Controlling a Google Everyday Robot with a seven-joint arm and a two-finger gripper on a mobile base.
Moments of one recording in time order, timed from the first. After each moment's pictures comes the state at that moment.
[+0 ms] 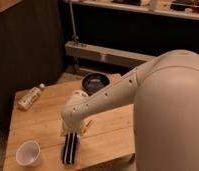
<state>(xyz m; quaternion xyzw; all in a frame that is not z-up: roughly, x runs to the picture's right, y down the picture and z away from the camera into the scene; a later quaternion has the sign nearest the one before) -0.148 0.221 0.734 -0.32 0.14 0.66 0.66</state>
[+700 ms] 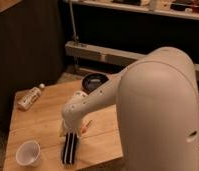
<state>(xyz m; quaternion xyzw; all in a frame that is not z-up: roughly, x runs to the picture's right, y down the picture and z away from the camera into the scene) -0.156 0.230 0.753 -0.34 0.14 0.66 0.66</state>
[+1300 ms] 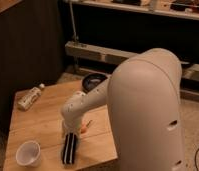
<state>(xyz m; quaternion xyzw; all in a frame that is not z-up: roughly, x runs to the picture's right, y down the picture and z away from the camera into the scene) -0.162 0.237 0.767 -0.35 0.16 0.65 0.66</state>
